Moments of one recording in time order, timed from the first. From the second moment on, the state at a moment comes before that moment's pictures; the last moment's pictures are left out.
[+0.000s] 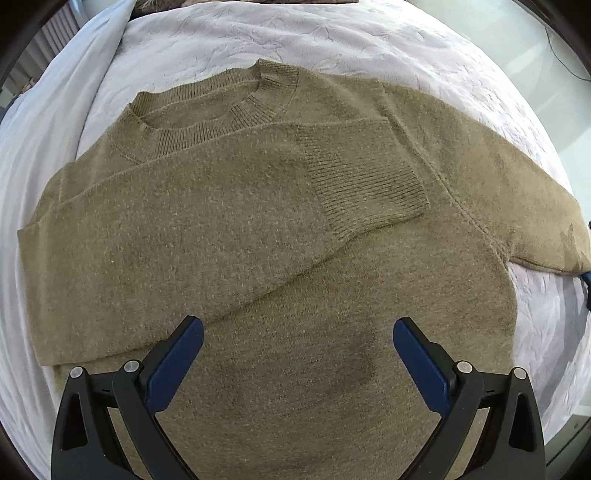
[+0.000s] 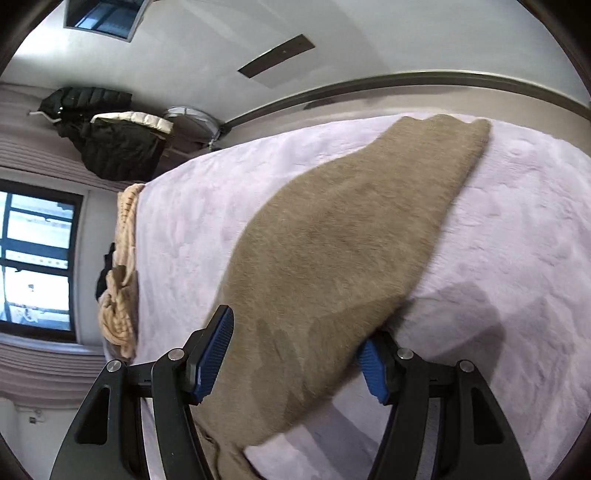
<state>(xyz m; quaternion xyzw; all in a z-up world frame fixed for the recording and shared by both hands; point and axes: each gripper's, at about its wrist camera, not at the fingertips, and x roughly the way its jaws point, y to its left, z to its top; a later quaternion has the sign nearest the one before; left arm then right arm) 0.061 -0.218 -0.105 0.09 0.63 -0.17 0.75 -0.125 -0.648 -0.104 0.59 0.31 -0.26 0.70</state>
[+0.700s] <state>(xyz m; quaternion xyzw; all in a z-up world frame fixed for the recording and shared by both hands) 0.077 -0.124 -0.097 0.02 0.61 -0.12 0.78 0.047 -0.475 -0.003 0.31 0.39 0.01 0.86</state>
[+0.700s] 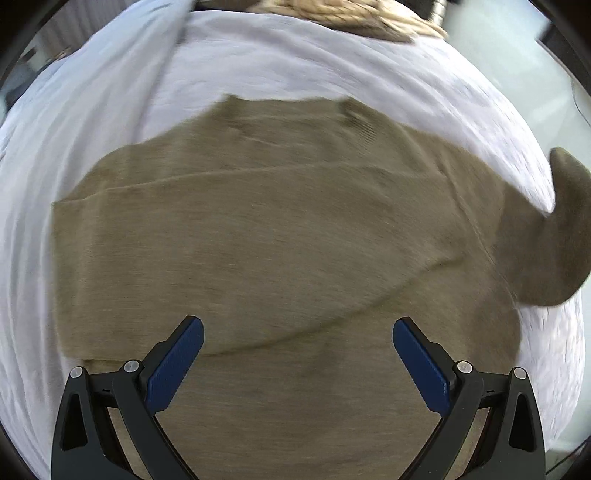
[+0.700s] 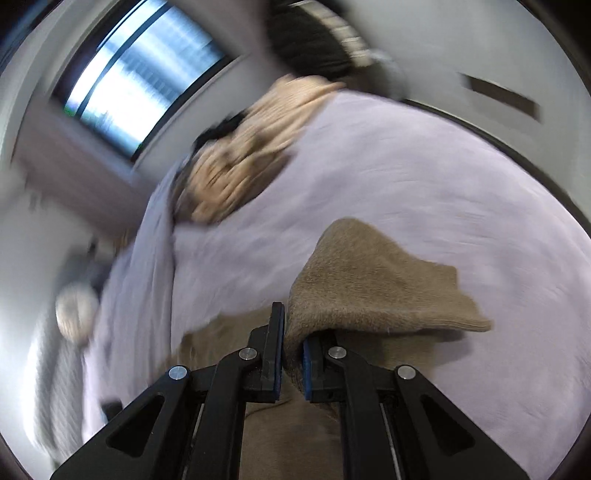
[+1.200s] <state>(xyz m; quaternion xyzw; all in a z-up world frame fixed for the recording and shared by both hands) 0.083 -0.007 -0.111 -0.06 0.61 -0.02 0.79 0.107 -0.289 -0.117 0.26 0.57 0.11 0.77</state>
